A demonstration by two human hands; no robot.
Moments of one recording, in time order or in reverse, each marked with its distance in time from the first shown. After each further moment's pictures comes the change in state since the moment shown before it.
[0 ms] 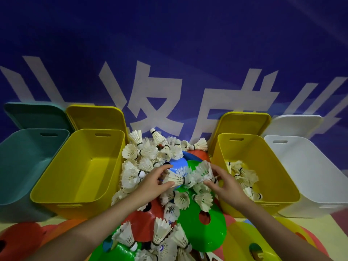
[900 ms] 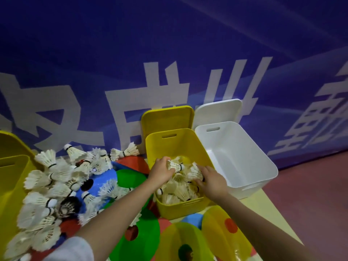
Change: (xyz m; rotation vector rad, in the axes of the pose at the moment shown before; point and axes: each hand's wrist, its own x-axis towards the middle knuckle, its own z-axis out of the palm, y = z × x) left_hand 0.171 0.128 0.250 0.326 -0.115 -0.131; right_hand -0.038 0.194 -0.135 -0.518 0.063 0.302
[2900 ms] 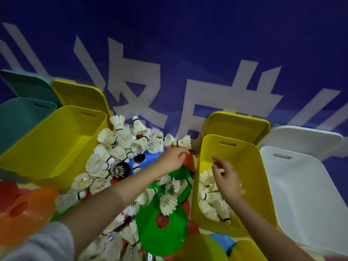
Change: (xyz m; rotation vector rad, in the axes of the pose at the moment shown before) left_hand -0.031 -0.074 -0.109 -0.057 0.151 -0.060; right_hand 0.068 -0.112 0.023 0.672 0.099 -0.179
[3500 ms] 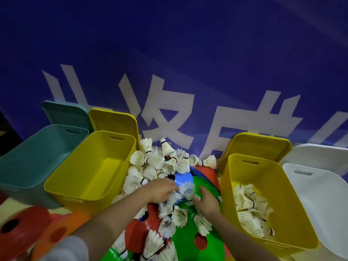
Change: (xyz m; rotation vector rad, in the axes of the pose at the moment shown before) left_hand -0.060 -0.144 -0.082 0.630 -0.372 0.327; right_hand -0.034 -0.070 0.149 -0.262 -0.387 0.317
